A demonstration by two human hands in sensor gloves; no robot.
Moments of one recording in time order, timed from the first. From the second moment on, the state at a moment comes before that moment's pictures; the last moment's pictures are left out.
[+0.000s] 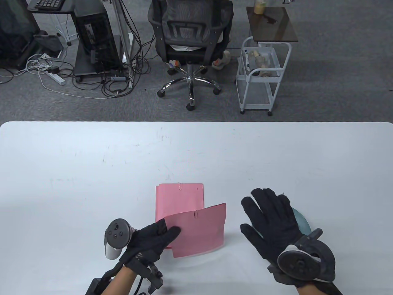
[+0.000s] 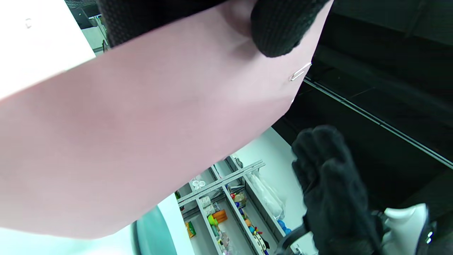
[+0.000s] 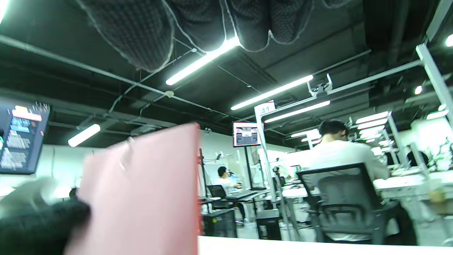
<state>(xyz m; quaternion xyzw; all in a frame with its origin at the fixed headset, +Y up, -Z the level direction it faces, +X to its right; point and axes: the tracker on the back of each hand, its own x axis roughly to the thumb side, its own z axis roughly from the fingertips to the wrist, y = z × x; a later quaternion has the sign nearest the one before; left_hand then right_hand) -0.177 -0.730 -0.247 -0.04 -0.29 0.60 0.75 0.194 -0.600 -0.188 0.28 -0.23 0.92 0.14</state>
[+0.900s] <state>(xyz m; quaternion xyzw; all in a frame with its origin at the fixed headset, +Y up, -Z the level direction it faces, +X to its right) -0.203 -0.760 -0.338 -0.22 -0.11 0.70 0.67 0.278 -0.687 -0.212 0.16 -0.13 0.97 0.15</state>
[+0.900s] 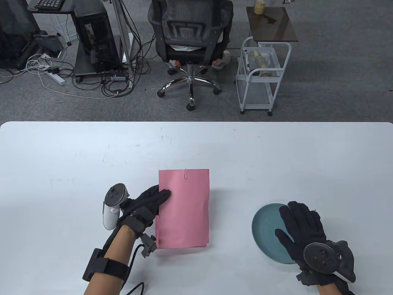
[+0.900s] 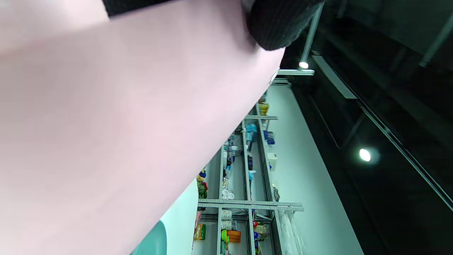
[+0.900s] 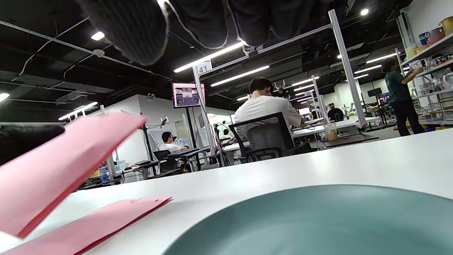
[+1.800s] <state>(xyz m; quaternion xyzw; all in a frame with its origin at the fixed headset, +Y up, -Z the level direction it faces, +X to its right) -0.212 -0.809 -0.361 -0.30 0.04 0.63 0.71 0.279 -0.687 -0.218 0.17 -0.09 0.97 0.16</state>
